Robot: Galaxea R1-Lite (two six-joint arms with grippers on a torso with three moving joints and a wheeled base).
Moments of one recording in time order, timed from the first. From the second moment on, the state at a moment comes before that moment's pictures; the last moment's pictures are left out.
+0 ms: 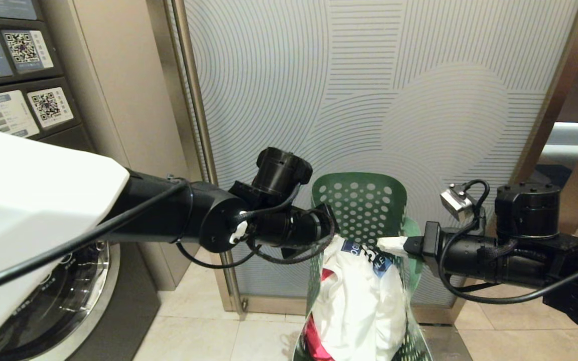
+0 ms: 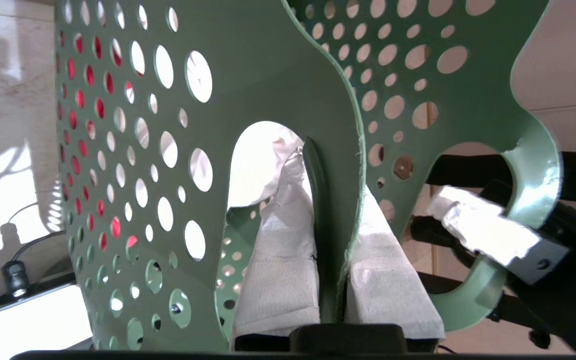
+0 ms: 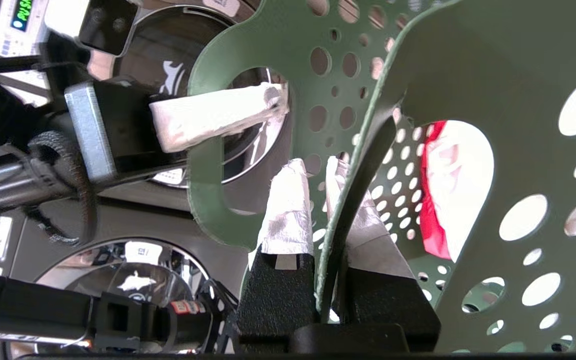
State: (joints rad) left arm -0.76 2.06 -1.47 0.00 -0.19 -0.84; right arm 0.29 1.73 -0.64 -0.78 0.61 0.76
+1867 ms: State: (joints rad) left arm -0.79 2.07 -1.47 0.00 -0.19 -0.84; right arm 0.29 1.73 -0.60 -0.78 0.60 0.76
